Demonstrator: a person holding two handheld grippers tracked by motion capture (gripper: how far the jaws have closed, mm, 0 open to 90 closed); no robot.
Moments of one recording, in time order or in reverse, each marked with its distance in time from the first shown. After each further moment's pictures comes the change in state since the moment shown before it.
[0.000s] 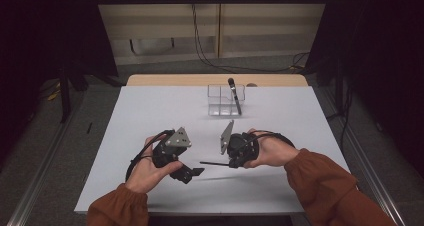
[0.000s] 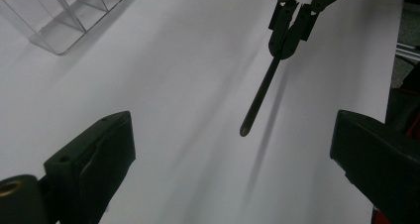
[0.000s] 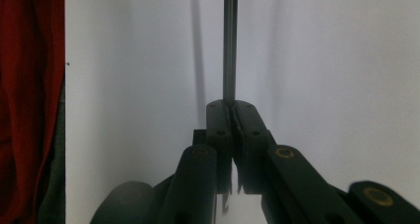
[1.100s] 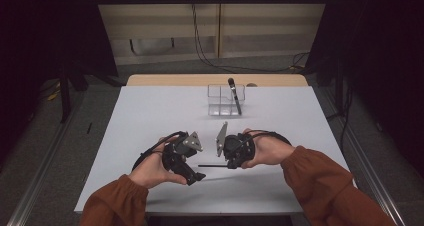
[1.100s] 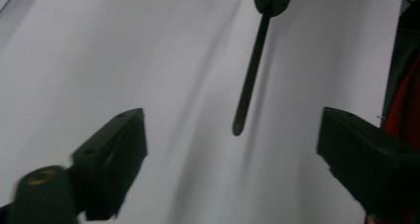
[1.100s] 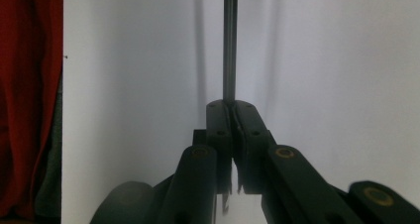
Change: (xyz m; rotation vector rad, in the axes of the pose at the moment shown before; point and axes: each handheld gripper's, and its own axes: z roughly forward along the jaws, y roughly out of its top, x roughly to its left) left arm 0.001 0.009 0.023 0.215 -0.093 0.074; right arm 0.000 0.010 0.005 0.051 0.012 -0.043
